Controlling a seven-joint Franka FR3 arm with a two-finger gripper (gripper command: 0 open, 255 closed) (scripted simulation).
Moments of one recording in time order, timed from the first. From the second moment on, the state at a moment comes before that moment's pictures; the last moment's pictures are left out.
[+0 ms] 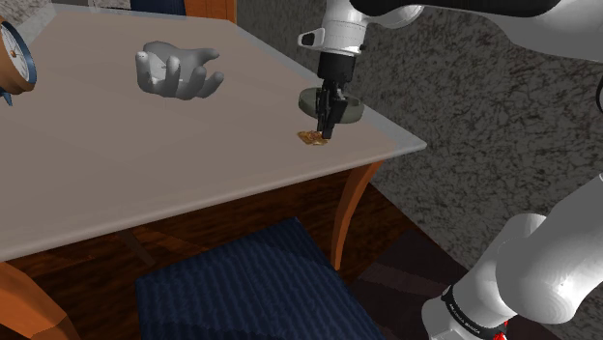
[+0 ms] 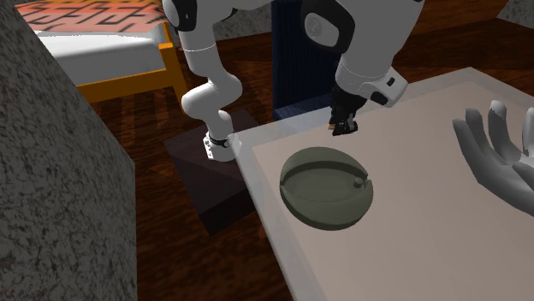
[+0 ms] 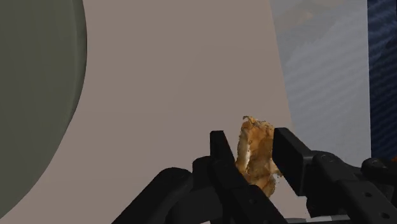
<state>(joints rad) 0.16 -0.11 0.09 -1.76 0.20 1.51 -0.82</state>
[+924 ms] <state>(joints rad) 0.15 -0.09 0.09 -1.67 0.20 1.44 -0.81</state>
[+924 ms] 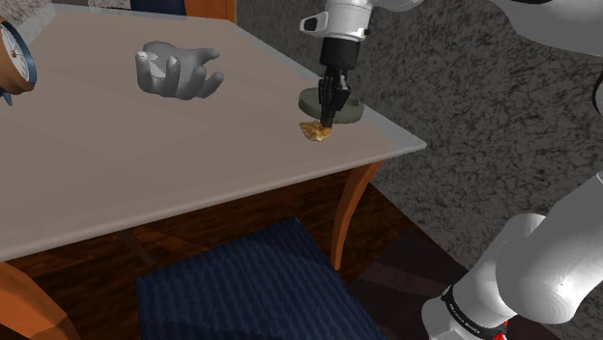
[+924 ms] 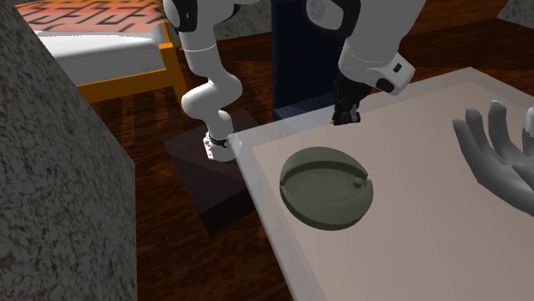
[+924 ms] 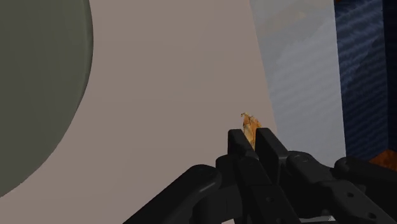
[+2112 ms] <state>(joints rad) 0.12 0.05 0.06 -1.29 0.19 1.20 -0.83</state>
